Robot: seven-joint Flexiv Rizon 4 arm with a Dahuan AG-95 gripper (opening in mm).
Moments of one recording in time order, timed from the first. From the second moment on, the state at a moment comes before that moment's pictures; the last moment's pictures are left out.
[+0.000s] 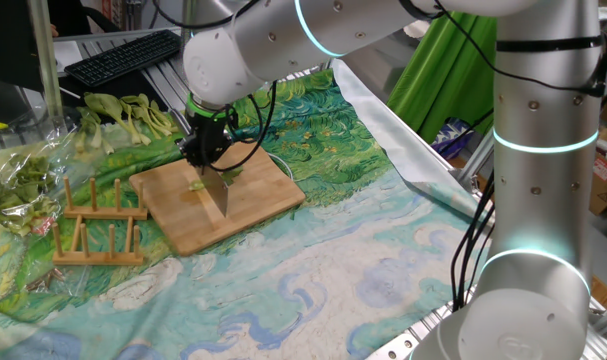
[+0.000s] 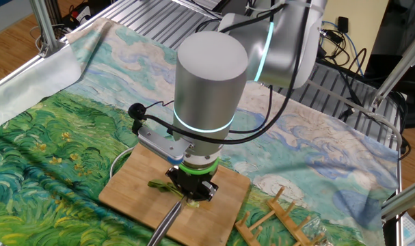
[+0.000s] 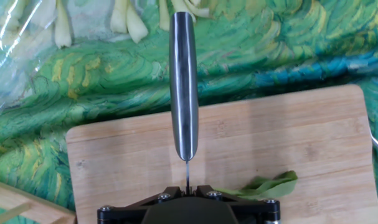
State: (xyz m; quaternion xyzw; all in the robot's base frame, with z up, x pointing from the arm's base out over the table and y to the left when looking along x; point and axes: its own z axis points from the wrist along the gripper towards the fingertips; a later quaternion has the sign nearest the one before) arm 0.628 0.109 0.053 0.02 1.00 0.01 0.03
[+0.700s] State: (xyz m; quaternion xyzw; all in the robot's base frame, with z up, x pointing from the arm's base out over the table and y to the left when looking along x) arm 0.627 0.109 0.054 0.02 1.00 0.00 0.03
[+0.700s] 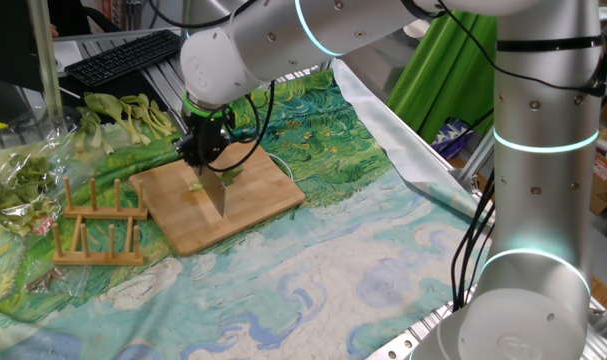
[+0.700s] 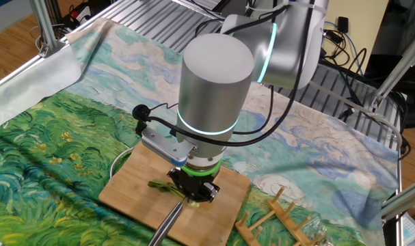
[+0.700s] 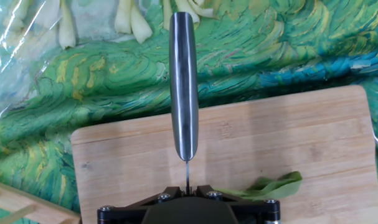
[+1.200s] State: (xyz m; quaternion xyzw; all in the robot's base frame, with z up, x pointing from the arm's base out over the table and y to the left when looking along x) arm 0.631 0.114 0.034 0.02 1.00 0.01 0.04
